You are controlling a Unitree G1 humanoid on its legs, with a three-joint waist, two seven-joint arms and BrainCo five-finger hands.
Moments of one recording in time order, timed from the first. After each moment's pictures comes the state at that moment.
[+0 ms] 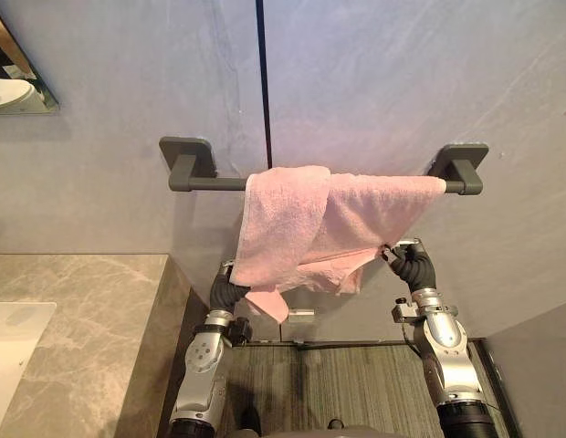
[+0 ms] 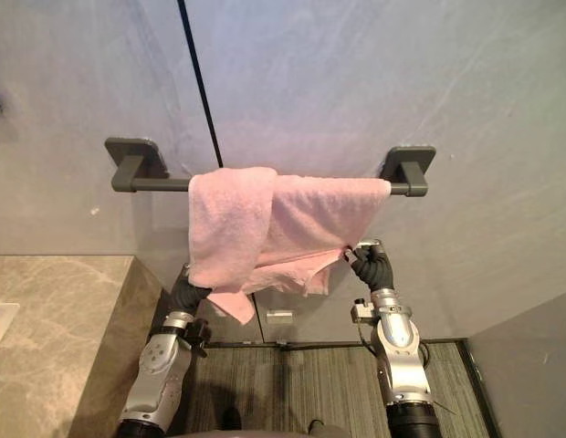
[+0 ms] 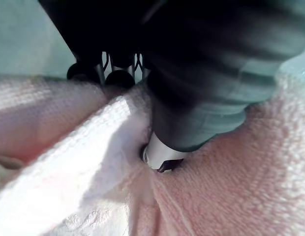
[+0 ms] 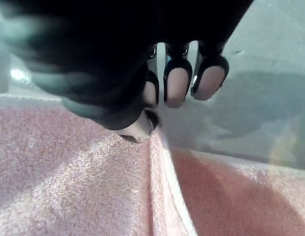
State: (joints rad) left arm 0.09 0.03 -0.04 0.13 -0.23 -0.24 -0.04; right arm -0.01 -0.13 -0.05 0.07 0.12 -0.19 0.05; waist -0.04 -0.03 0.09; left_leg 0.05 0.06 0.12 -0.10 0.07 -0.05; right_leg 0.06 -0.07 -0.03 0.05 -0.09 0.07
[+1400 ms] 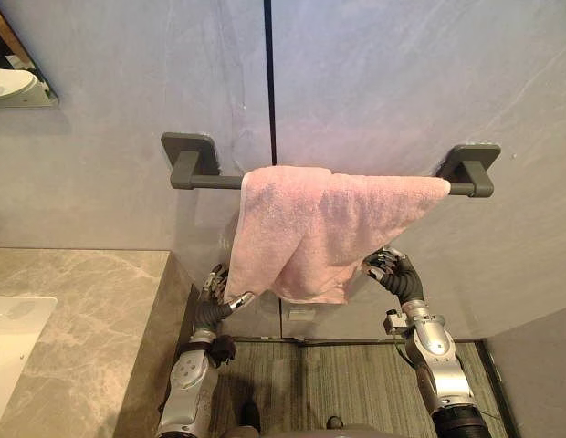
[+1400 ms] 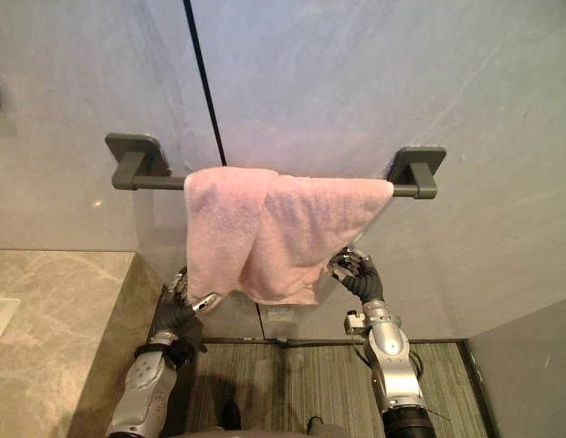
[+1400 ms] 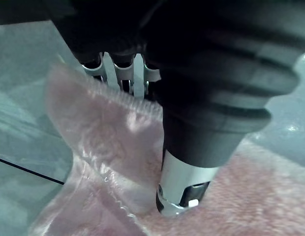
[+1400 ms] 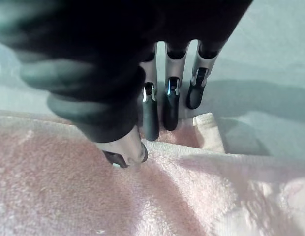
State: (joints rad) left arm 0.14 0.09 -0.01 0.23 -0.26 -0.22 -0.02; right arm 0.01 -0.14 0.00 0.17 0.13 -0.19 0.02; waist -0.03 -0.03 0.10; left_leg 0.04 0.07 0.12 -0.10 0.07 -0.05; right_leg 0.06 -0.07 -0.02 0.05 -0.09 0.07
